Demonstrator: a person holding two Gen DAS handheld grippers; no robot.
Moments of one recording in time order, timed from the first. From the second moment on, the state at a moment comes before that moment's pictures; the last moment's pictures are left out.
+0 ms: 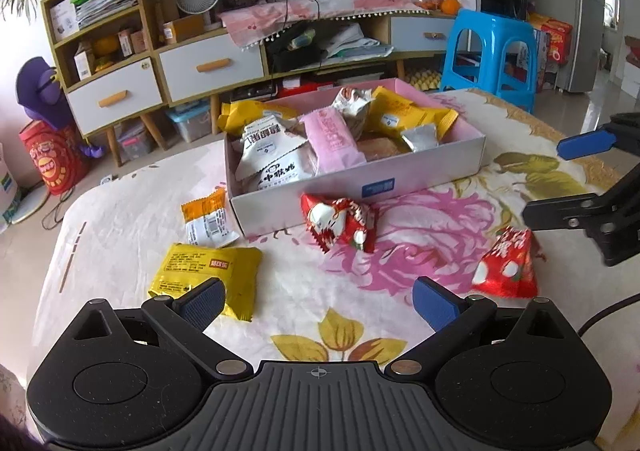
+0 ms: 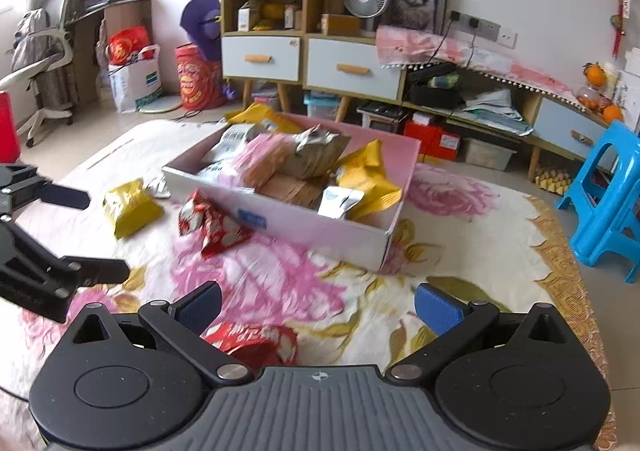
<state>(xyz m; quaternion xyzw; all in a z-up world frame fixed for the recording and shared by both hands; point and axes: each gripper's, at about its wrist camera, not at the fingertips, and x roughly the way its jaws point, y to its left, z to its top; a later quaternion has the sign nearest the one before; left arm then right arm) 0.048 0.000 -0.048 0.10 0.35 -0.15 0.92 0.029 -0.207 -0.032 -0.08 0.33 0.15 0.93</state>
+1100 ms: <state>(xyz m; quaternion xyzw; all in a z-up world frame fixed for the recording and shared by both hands) 0.079 -0.012 -0.098 0.06 0.33 -0.17 0.93 0.022 -0.188 -0.086 -0.08 0.35 0.24 0.90</state>
